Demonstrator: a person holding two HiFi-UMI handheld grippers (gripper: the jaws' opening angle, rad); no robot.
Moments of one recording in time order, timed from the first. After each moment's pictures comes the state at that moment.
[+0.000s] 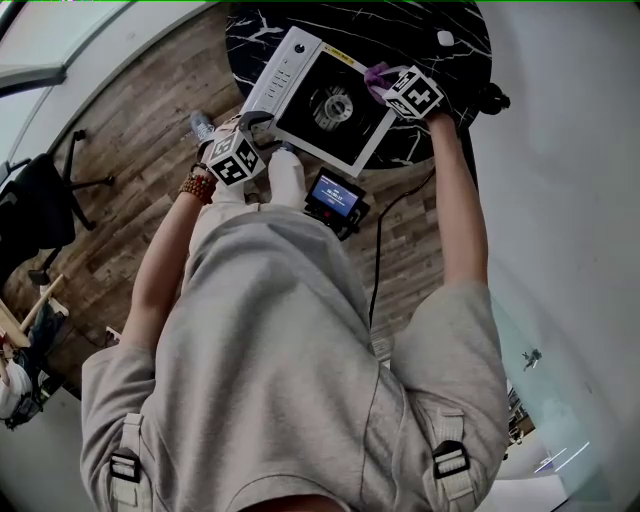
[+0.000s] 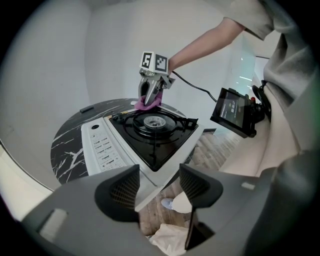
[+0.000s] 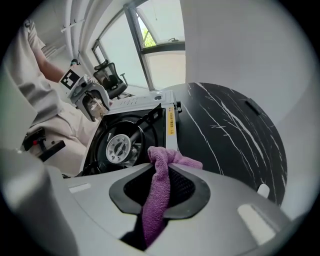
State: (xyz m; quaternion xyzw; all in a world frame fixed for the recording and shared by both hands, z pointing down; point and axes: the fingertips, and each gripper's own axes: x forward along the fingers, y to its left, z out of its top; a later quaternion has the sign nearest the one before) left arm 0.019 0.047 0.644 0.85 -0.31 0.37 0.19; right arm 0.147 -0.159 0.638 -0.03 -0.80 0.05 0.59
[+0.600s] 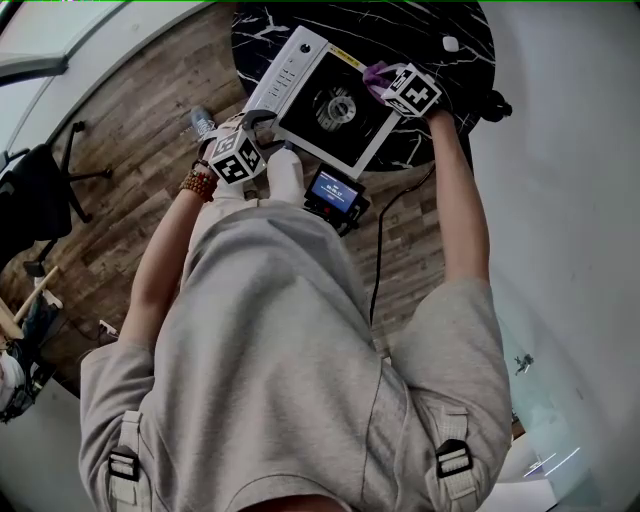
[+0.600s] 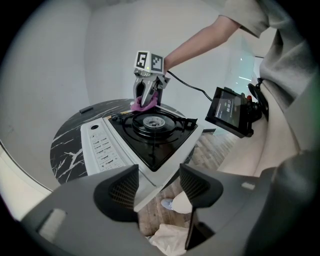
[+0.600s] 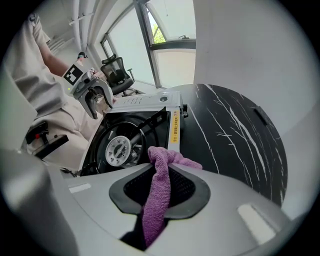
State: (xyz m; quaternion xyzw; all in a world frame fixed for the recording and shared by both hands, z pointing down) left arm 0.020 0.047 0.645 0.86 -0.31 0.37 0.19; right arm 0.131 -0.159 0.641 -0.07 -0.79 0.02 0.60
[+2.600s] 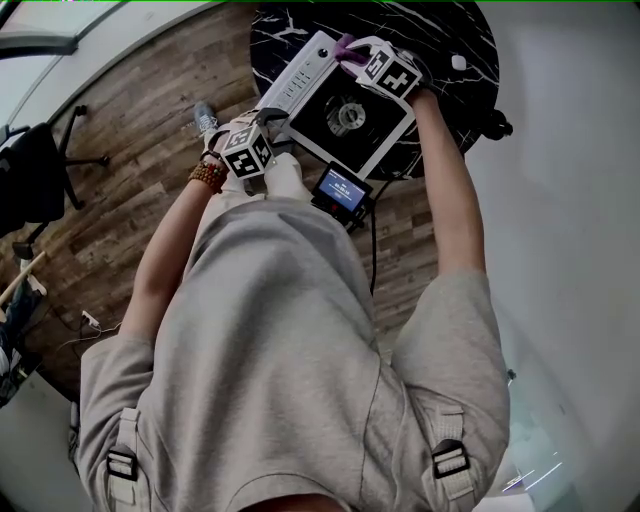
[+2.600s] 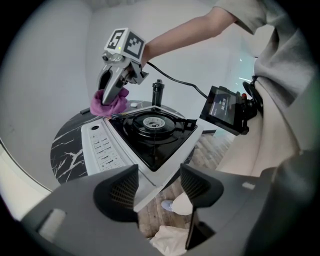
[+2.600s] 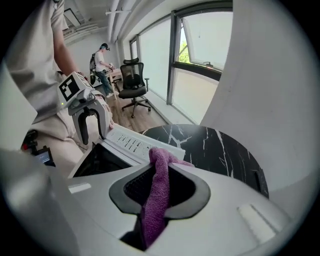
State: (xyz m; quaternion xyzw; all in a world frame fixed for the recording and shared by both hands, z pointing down) left arm 0.021 0.050 0.642 0.86 -0.31 0.36 0.18; right arm -0.008 -0.145 0.591 -0.13 -0.84 -0.11 0.52
